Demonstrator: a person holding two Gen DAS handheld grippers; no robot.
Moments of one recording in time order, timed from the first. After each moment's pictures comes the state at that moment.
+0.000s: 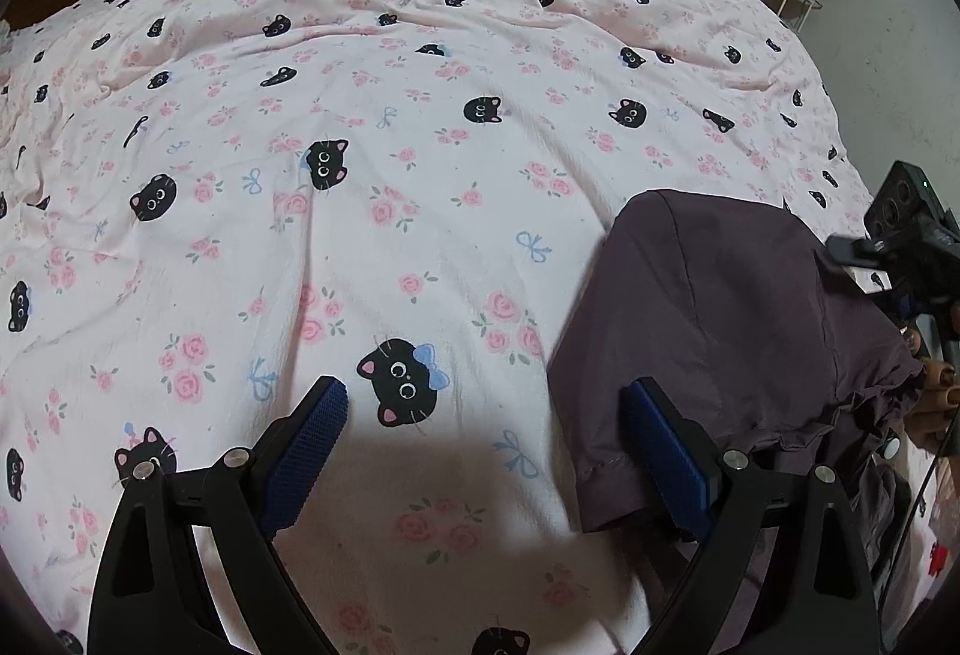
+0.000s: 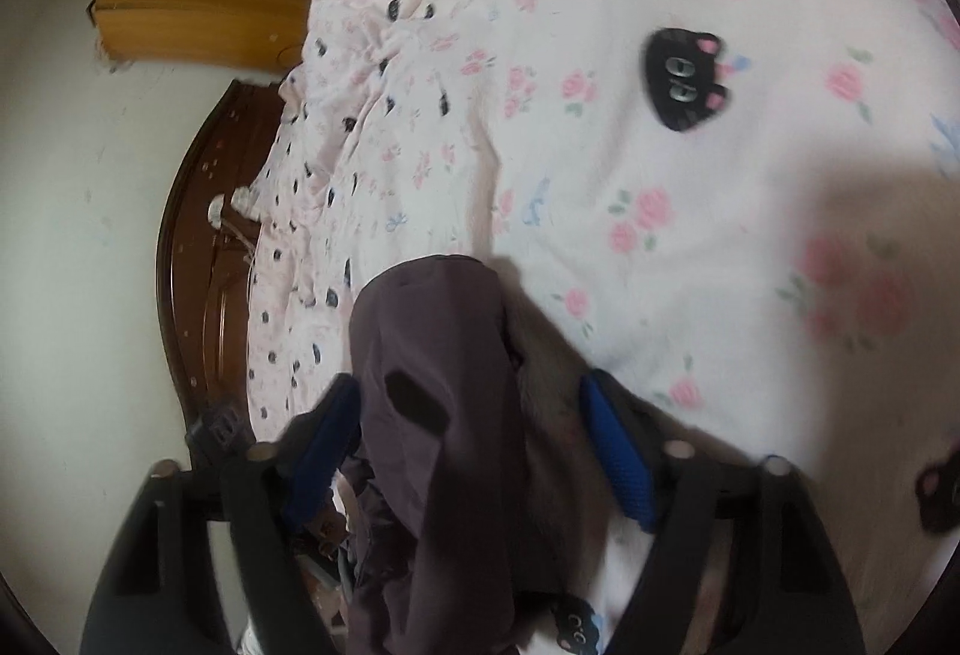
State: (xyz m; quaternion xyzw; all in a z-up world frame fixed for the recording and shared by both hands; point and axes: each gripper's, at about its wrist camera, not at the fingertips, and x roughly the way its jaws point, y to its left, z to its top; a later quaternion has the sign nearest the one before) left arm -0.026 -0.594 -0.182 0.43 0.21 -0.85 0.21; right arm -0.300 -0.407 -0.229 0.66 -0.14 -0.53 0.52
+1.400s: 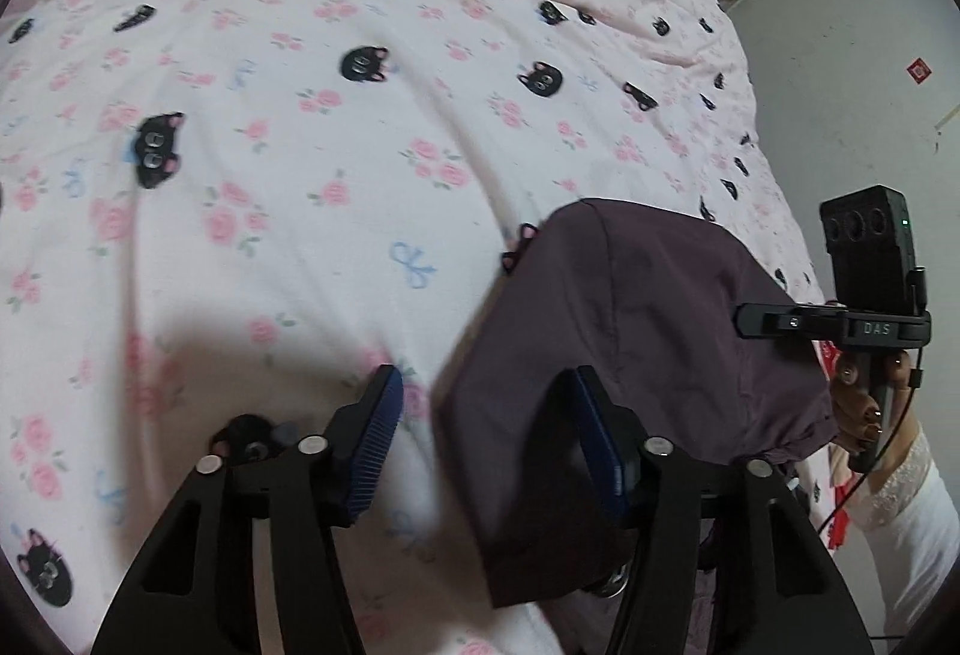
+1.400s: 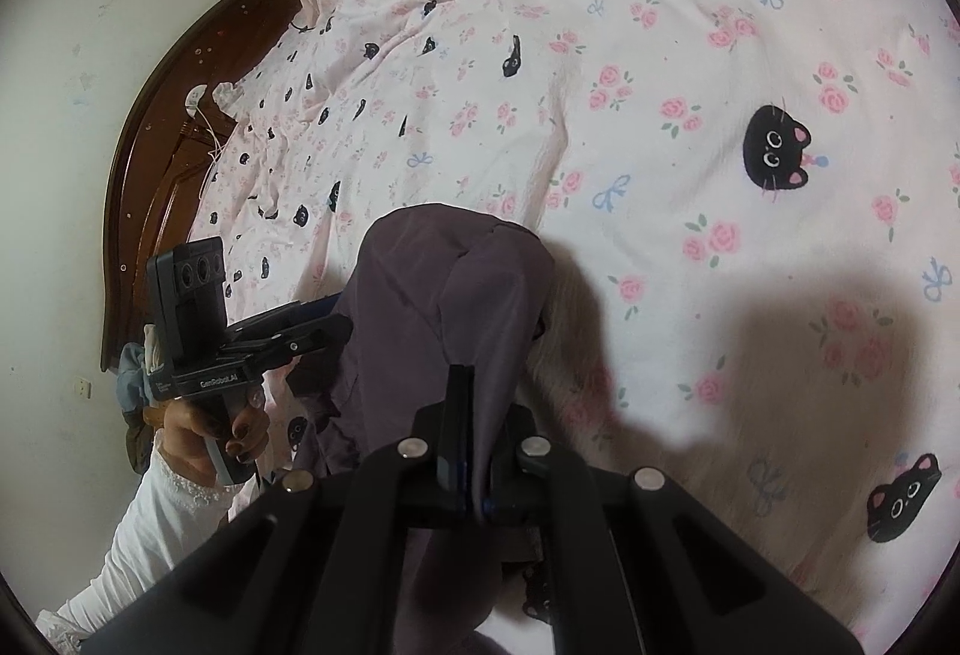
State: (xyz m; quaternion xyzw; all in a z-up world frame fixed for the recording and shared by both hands) left arm -0.073 -0.618 -0.201 0.46 0.31 -0.83 0.05; right arm -0.276 -0.410 -0.192 0.61 0.01 -0.56 0.56
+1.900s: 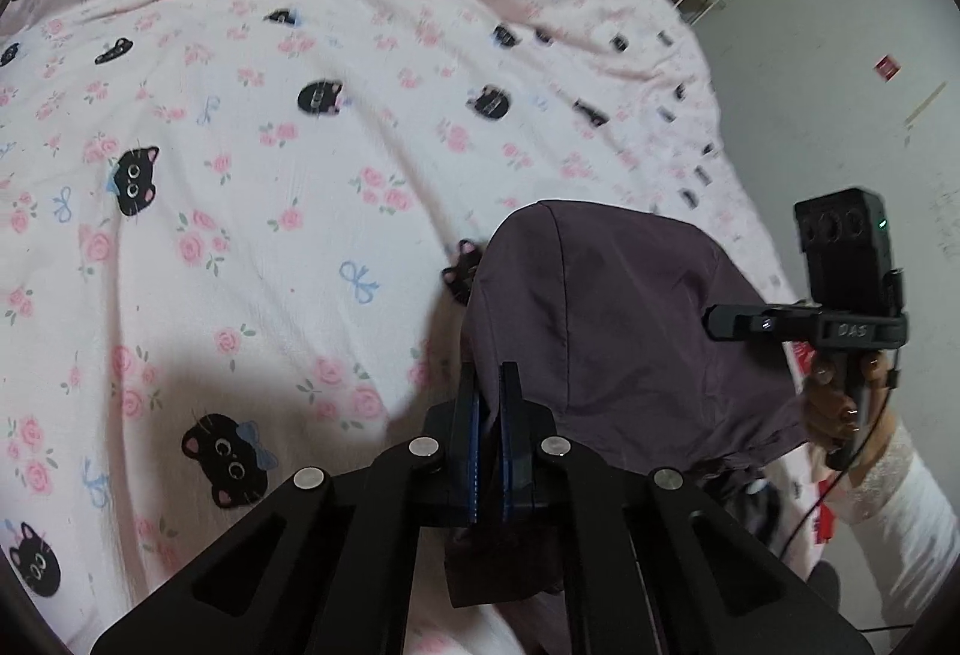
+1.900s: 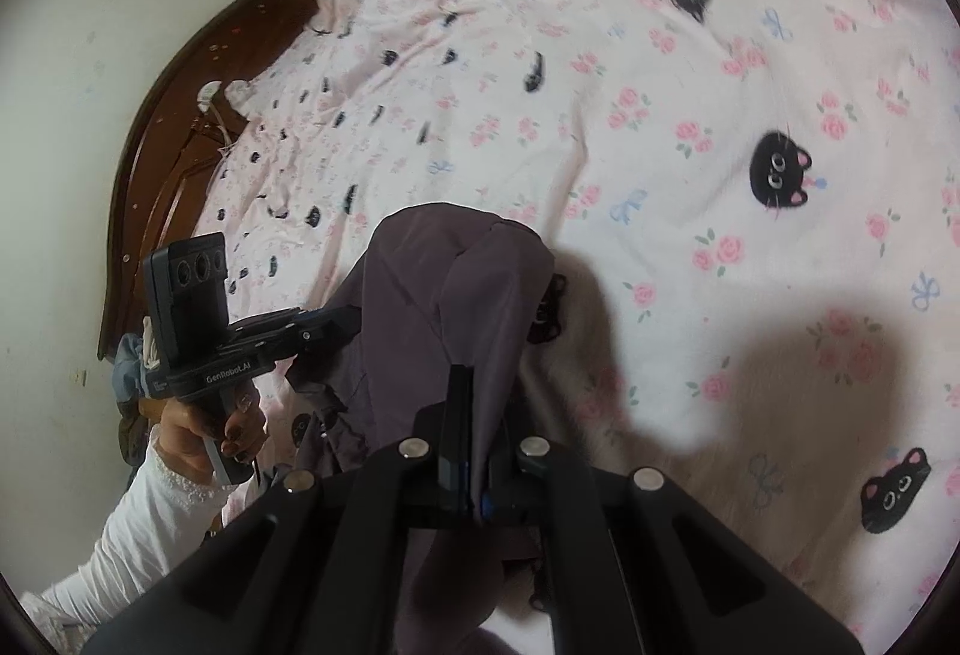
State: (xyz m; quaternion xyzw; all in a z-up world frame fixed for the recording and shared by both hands) left arm -0.061 -0.608 -0.177 0.42 0.30 -0.86 0.02; right arm -0.266 -0.401 -0.172 0.58 0.01 -0.57 0.58
